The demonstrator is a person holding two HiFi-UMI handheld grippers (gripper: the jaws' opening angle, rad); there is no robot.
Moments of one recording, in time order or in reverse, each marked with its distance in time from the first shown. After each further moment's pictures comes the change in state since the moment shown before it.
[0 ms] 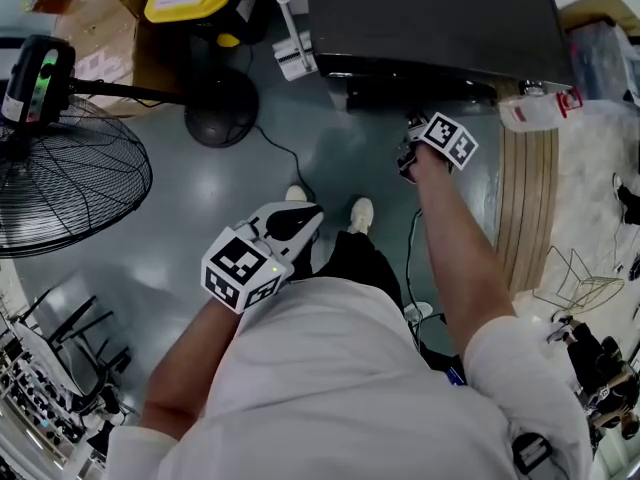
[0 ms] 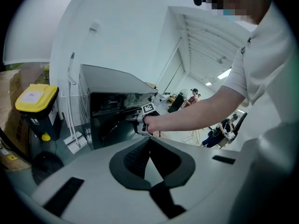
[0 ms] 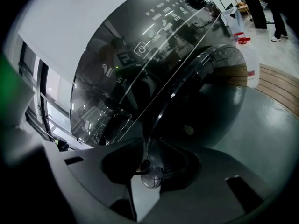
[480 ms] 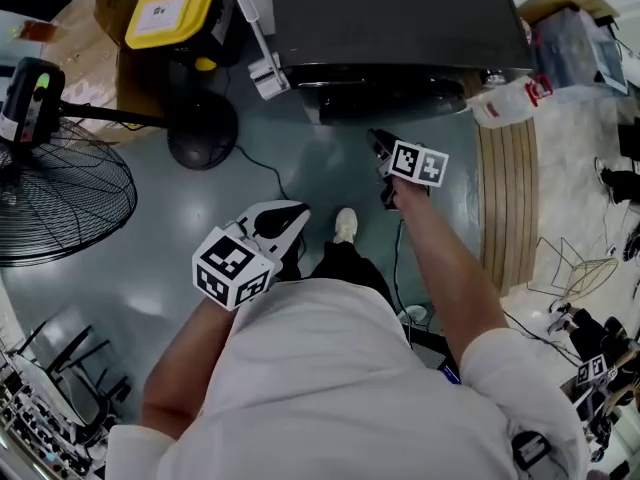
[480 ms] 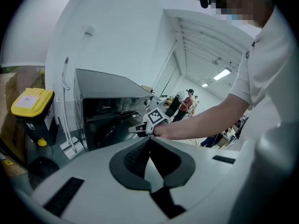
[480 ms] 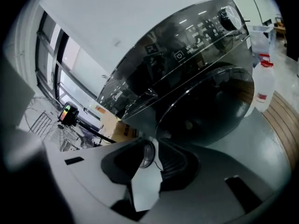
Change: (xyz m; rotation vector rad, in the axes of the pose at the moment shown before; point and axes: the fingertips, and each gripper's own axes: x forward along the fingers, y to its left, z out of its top) left arm 0.006 -0.020 0.010 0.034 -0.041 -0.025; right arm -0.064 0.022 -0.049 -0.290 0.160 0.028
